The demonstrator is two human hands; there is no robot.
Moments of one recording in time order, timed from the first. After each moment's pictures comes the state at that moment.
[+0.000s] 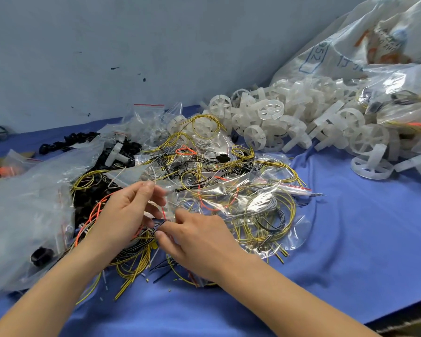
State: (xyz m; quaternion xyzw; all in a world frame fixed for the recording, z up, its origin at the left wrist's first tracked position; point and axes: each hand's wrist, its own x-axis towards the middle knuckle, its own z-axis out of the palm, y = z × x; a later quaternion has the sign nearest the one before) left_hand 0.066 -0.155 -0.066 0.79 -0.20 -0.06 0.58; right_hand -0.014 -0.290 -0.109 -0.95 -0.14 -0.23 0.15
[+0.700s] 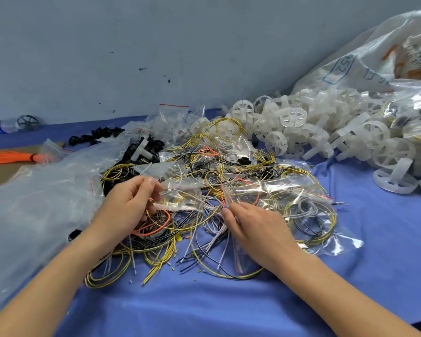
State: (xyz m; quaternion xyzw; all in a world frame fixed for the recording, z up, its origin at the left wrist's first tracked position) left_hand 0.081 -0.104 -0.062 0.84 -0.20 0.02 0.50; right_hand -0.026 -0.339 -0.116 -0.96 -0.04 -0.25 0.11
